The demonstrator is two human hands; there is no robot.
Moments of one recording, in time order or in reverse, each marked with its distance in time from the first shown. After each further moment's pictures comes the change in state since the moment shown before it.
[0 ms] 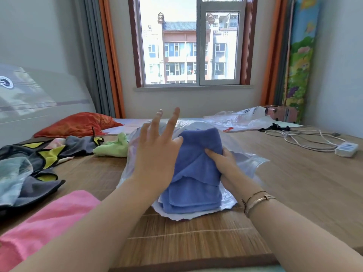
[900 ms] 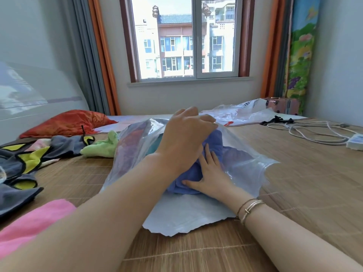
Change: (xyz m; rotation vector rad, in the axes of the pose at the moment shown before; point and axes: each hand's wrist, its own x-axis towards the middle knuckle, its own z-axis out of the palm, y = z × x) left_hand 0.067 0.034 0.051 -0.406 0.093 0.267; right_hand 0.040 0.074 -0.010 -1.247 -0.284 -0.332
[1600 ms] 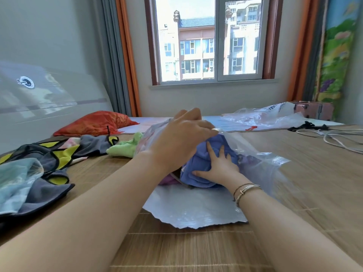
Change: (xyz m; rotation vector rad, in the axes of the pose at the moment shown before) left_hand -0.031 -0.070 -0.014 0.025 -0.061 0.151; right_hand 0.060 -0.042 -0.003 -0.144 -0.095 0.137
